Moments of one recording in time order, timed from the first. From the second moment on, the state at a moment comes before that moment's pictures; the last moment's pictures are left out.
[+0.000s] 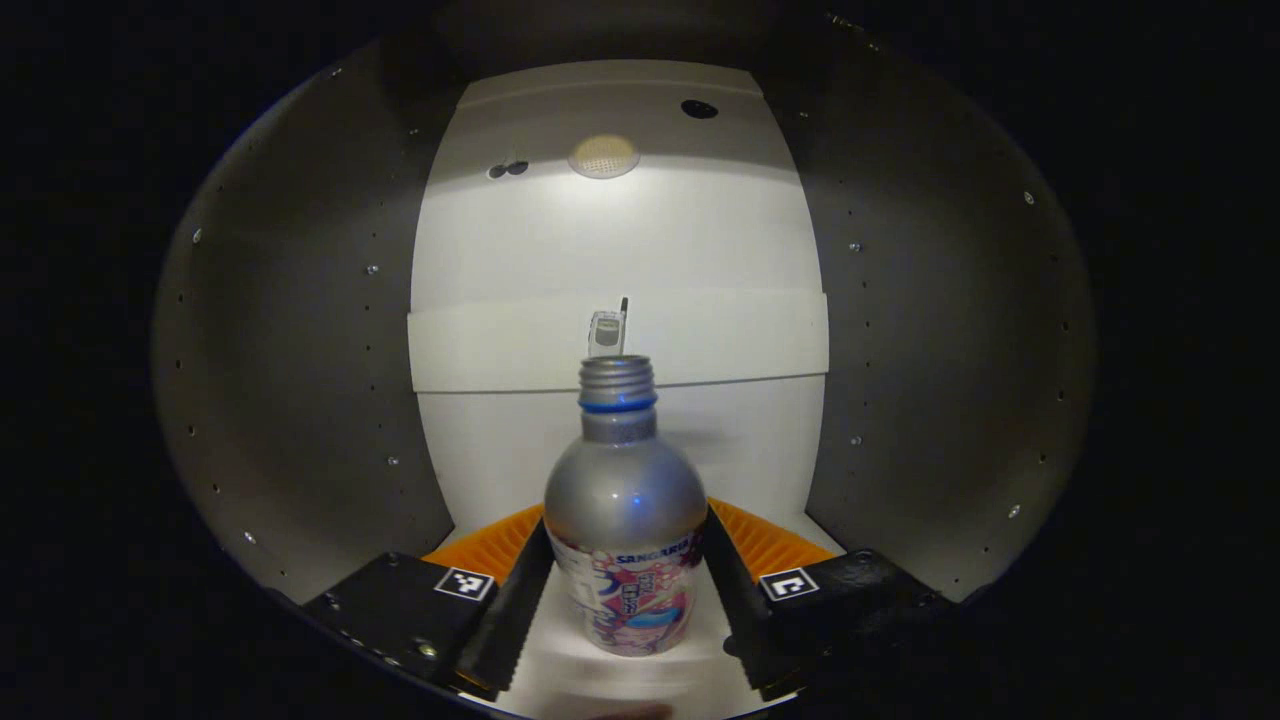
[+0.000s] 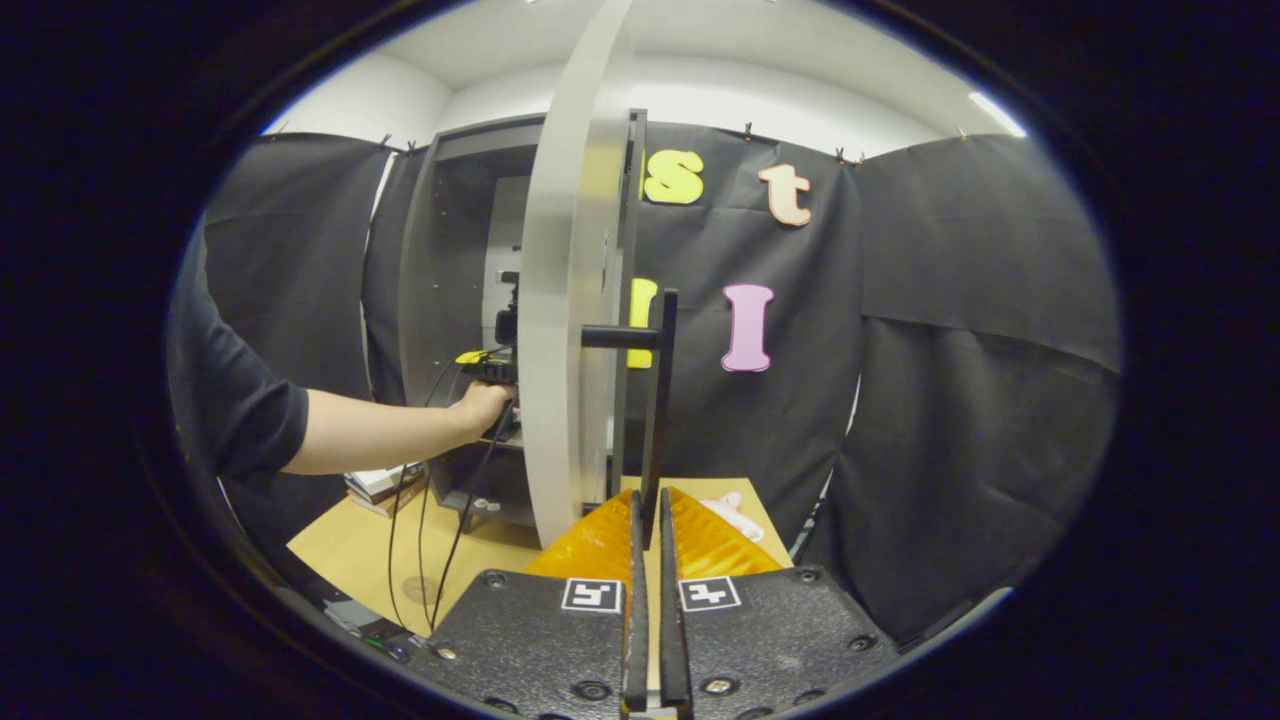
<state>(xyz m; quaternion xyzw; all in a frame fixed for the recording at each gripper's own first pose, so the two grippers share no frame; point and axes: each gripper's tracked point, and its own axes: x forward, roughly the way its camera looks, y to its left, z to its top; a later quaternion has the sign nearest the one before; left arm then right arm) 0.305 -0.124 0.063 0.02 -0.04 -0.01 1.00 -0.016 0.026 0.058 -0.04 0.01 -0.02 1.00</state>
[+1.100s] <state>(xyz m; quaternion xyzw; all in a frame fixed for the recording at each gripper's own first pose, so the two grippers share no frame) 0.088 -0.035 0.061 -0.03 -0.05 0.03 1.00 -0.024 0.017 0.072 0.01 -0.02 0.11 0.99</state>
